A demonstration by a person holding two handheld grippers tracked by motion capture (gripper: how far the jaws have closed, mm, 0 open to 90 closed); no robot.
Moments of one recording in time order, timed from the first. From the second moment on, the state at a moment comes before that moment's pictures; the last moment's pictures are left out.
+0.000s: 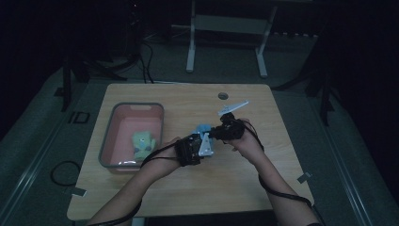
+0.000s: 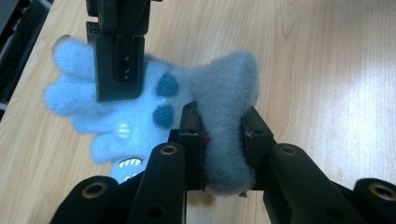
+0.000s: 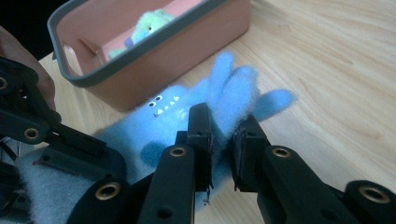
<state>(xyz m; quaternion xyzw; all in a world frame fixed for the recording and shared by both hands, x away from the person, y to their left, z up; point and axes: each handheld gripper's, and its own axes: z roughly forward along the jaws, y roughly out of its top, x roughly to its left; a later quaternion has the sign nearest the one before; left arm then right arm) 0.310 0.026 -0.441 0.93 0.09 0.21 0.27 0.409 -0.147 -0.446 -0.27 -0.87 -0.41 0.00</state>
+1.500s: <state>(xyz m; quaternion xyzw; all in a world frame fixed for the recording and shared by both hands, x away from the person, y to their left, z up) 0.307 0.142 -0.430 0.93 0.16 0.22 0.23 0.417 -0.009 -0.427 -0.21 -0.89 -0.41 0.02</state>
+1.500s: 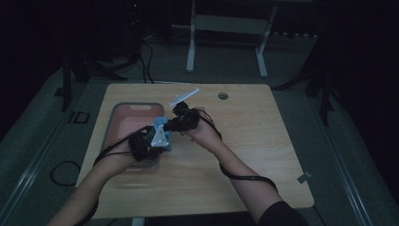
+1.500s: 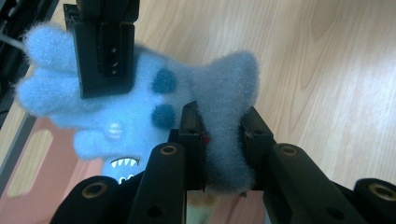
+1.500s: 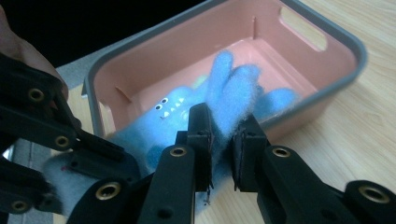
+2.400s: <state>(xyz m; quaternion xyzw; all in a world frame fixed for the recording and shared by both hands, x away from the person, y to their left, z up) 0.312 0.201 -0.462 0.93 0.22 0.19 0.22 0.425 0.062 -0.459 -0.20 -0.90 -0.39 0.05</state>
